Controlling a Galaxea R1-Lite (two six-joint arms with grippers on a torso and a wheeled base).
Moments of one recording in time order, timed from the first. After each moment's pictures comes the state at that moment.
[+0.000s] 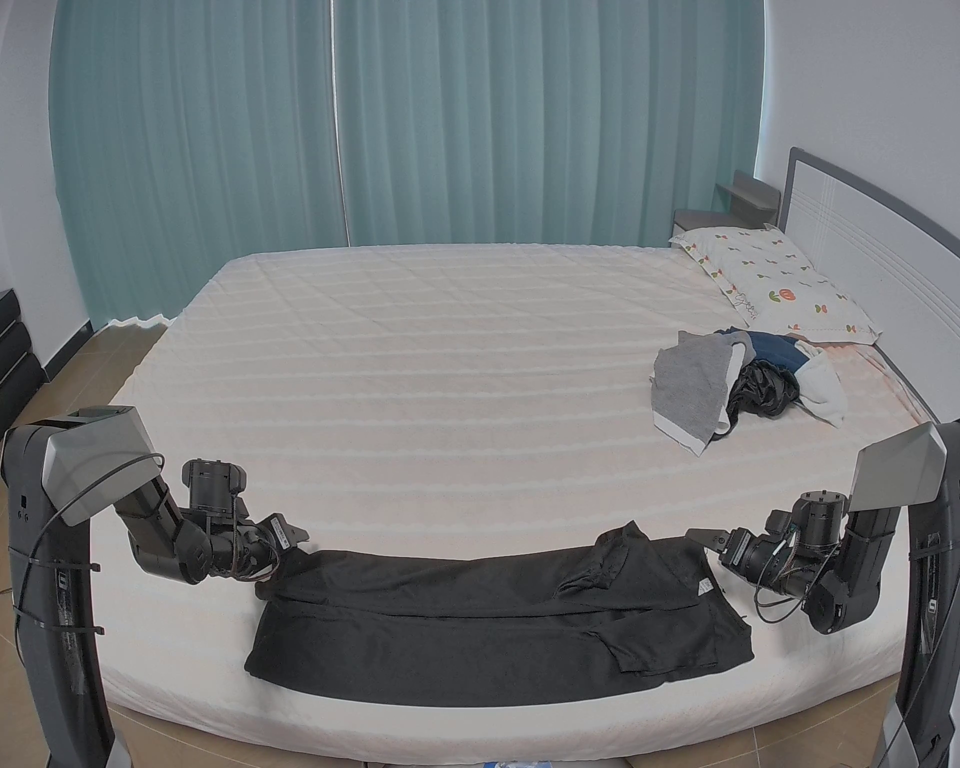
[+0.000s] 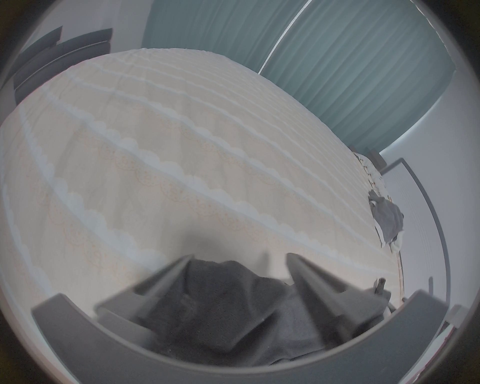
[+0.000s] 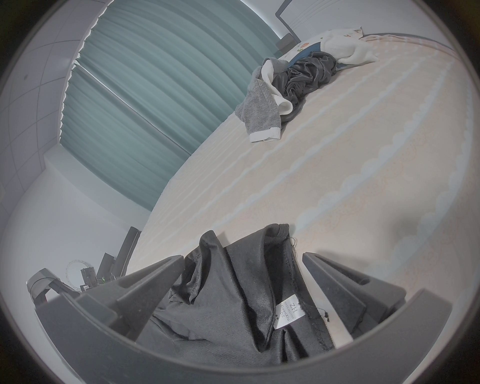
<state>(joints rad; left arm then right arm) 0.00 2.40 -0.90 -0.71 -0.18 -0.55 -0.01 2.47 -0.54 -1.44 0.40 0.59</state>
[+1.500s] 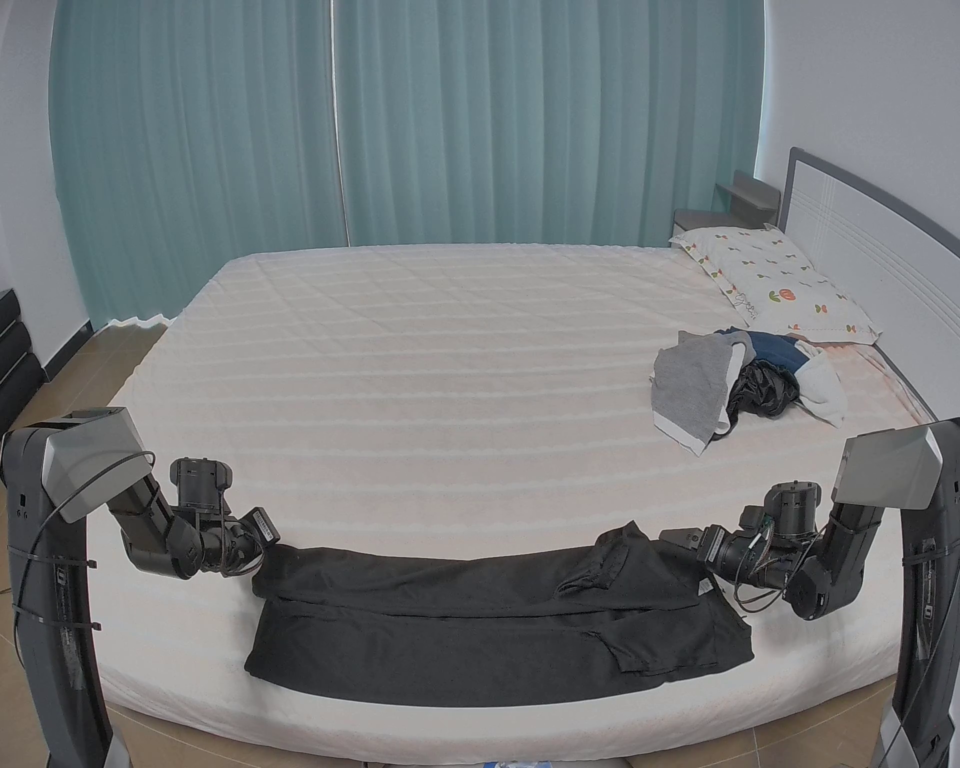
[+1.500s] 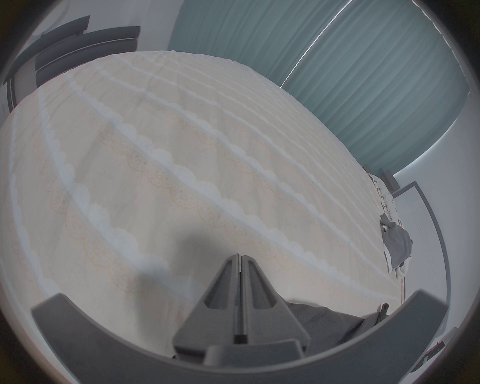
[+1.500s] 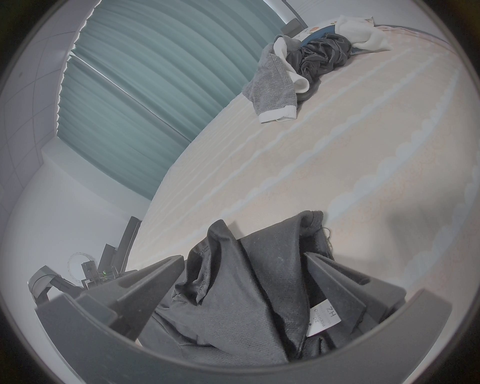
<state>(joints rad) 0.06 2.42 -0.93 -0.71 -0.13 -0.61 0.07 2.46 -0.66 -1.24 0.38 0.60</state>
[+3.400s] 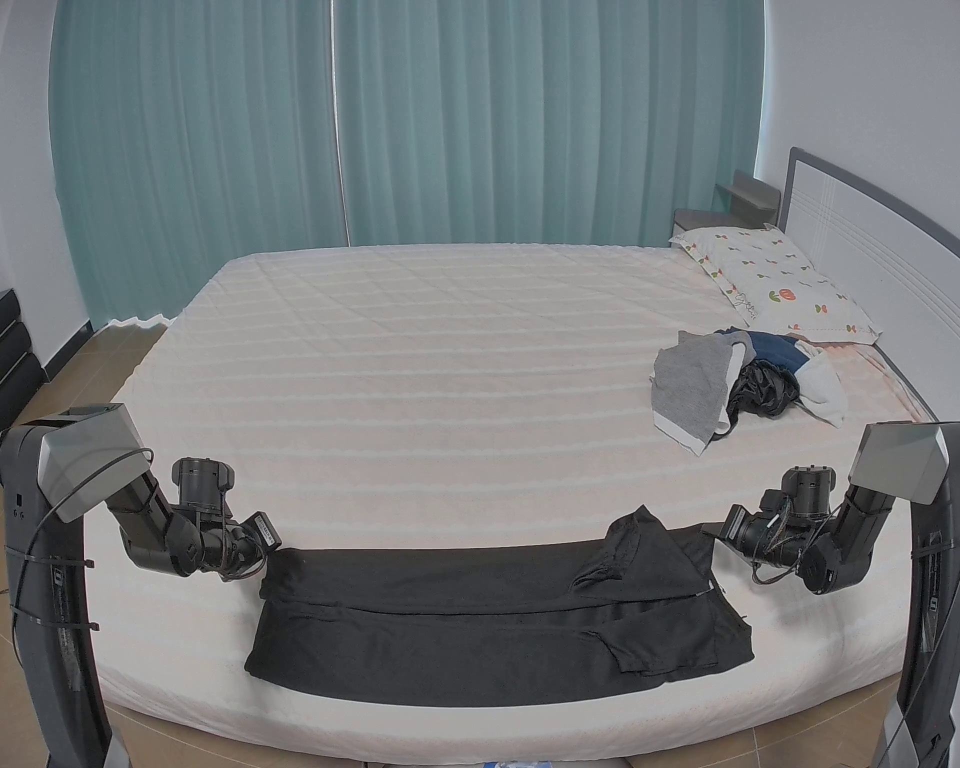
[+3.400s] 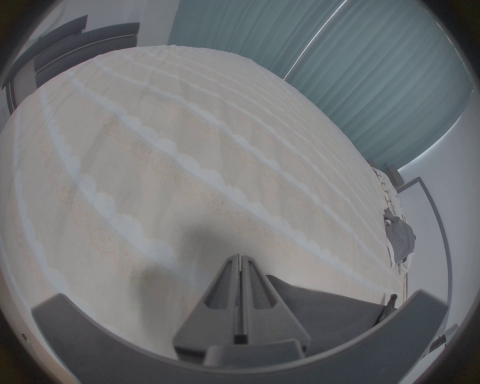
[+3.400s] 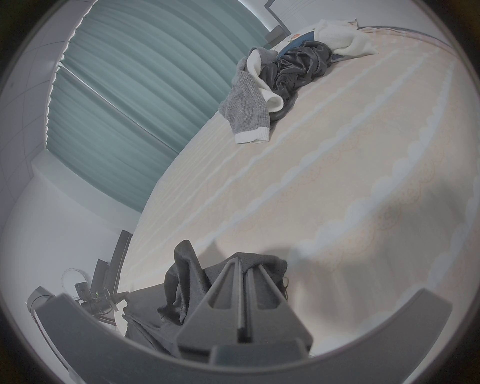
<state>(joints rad) 0.05 2.40 -0.93 -0.64 -0.13 -0.60 -0.04 2.47 -0.79 -1.11 0.38 0.59</state>
